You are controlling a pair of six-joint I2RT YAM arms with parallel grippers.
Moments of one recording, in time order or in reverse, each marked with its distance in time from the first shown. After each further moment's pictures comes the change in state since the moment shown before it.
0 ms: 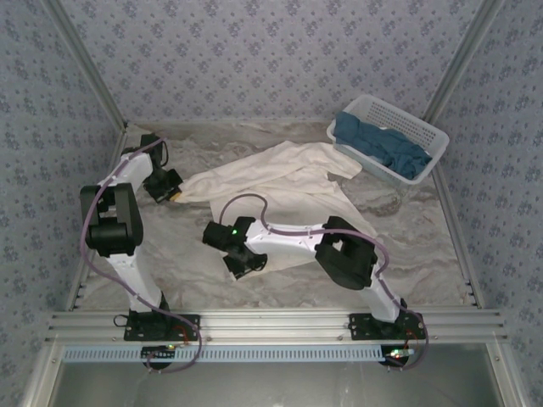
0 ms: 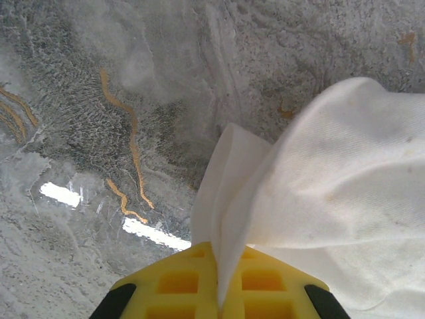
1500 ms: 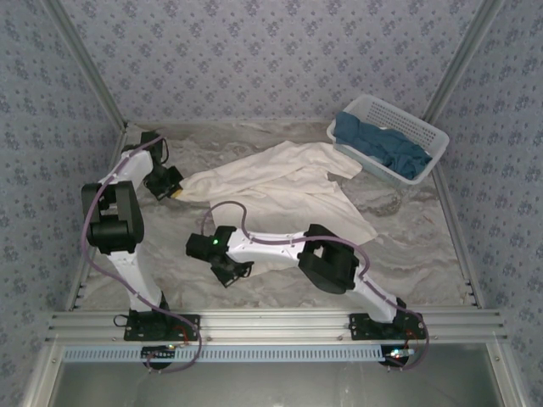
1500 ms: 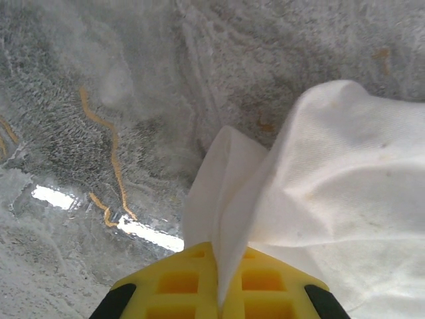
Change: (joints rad) left arm 0.000 0.028 0.050 -0.007 0.025 -0.002; right arm 0.063 0.139 0.167 -0.105 0.084 -0.076
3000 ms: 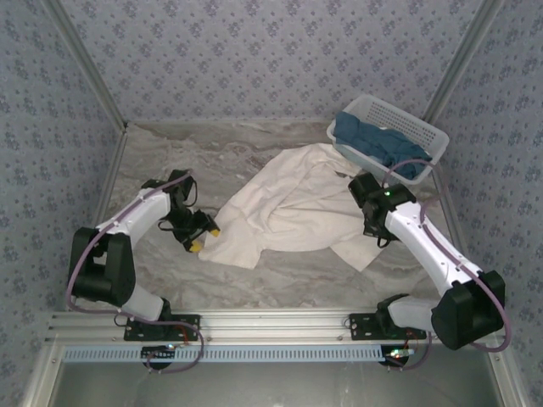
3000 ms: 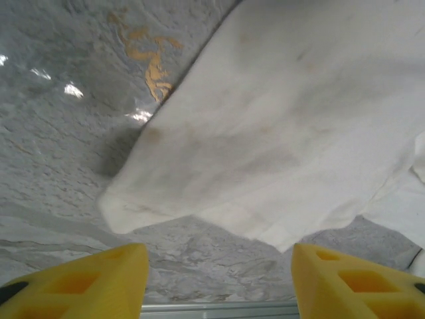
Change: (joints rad) left arm -0.269 -0.441 -0.495 -0.130 0.232 -0.203; right arm -0.893 -1.006 -0.770 -0.192 0.404 0.133
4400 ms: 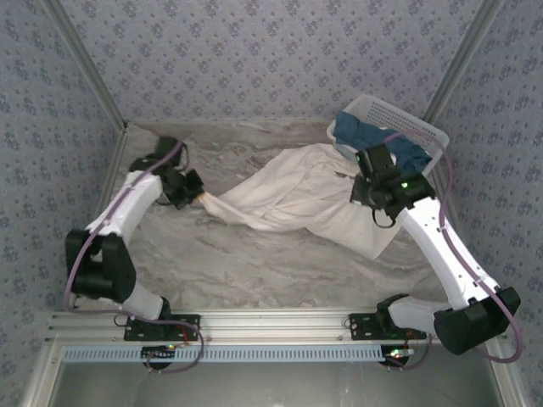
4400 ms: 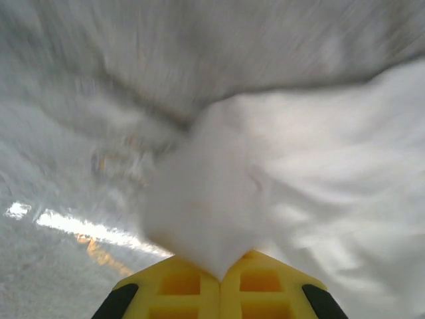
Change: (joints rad) left arm 0.061 -0.015 0.284 0.153 -0.172 -0.041; right arm 0.029 -0.020 0.311 0.206 -0.240 -0.168
